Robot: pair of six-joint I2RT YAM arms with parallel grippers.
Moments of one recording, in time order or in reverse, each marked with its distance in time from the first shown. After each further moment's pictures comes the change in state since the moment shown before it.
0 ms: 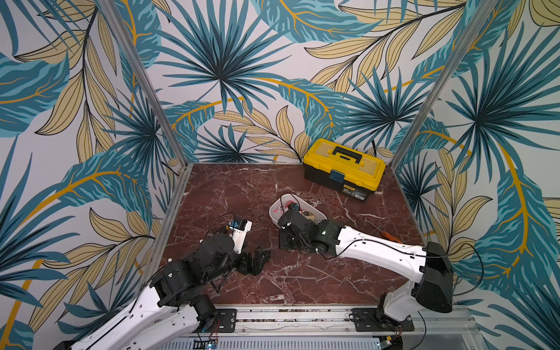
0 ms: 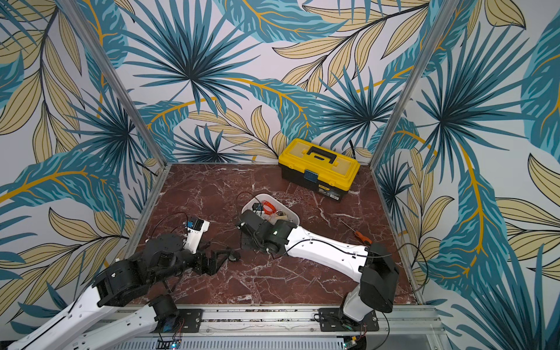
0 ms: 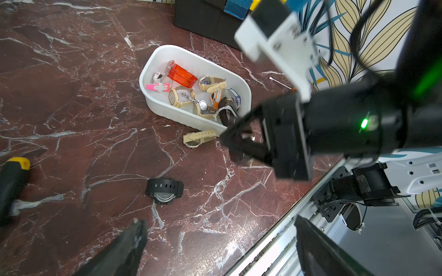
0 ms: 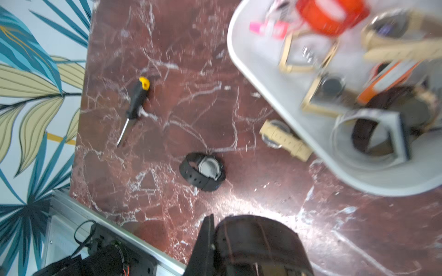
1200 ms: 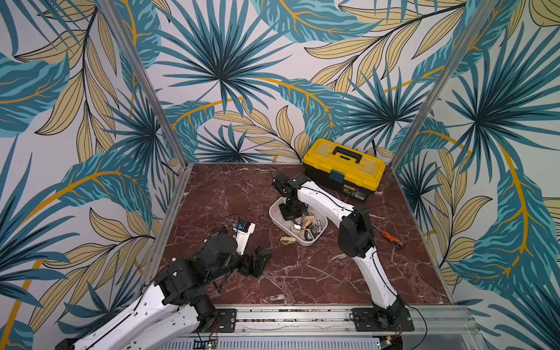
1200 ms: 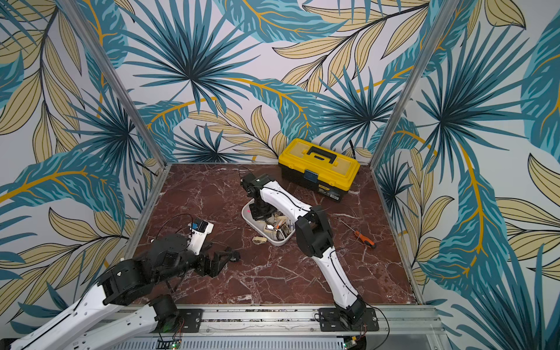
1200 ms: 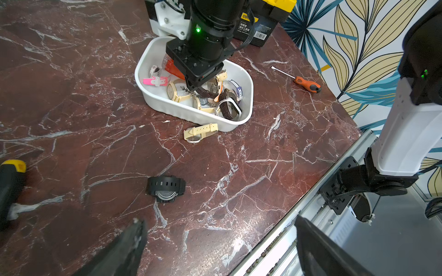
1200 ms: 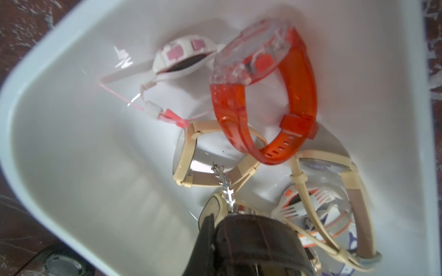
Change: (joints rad) left arm -0.001 0.011 -0.032 0.015 0.012 0.039; right arm -0.296 0.813 0.864 -0.594 -0.087 -0.503
